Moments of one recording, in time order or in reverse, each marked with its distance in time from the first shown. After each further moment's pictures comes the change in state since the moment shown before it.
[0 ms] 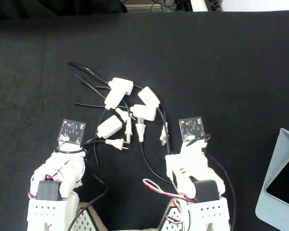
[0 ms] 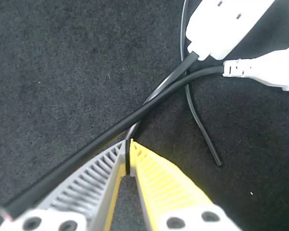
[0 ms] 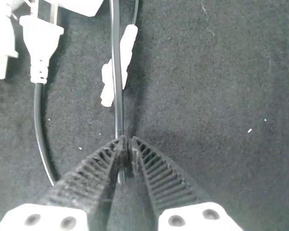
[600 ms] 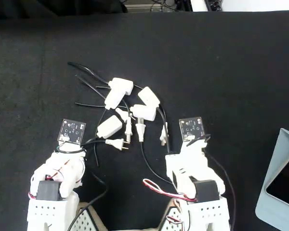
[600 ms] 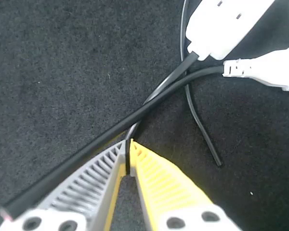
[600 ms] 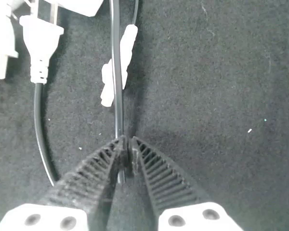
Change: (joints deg) left arm 0.0 0.0 0.0 0.0 0.0; right arm 0.0 0.0 0.0 0.0 0.0
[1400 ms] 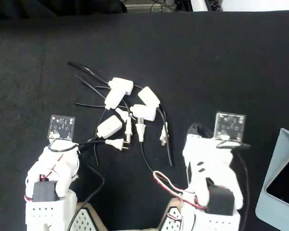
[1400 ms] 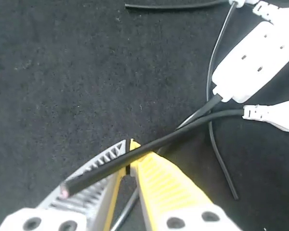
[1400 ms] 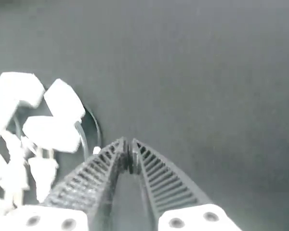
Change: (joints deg) left arm -5.4 -0.1 -2.6 -4.9 -0.1; right arm 12.4 2.3 -20.5 -5.9 -4.0
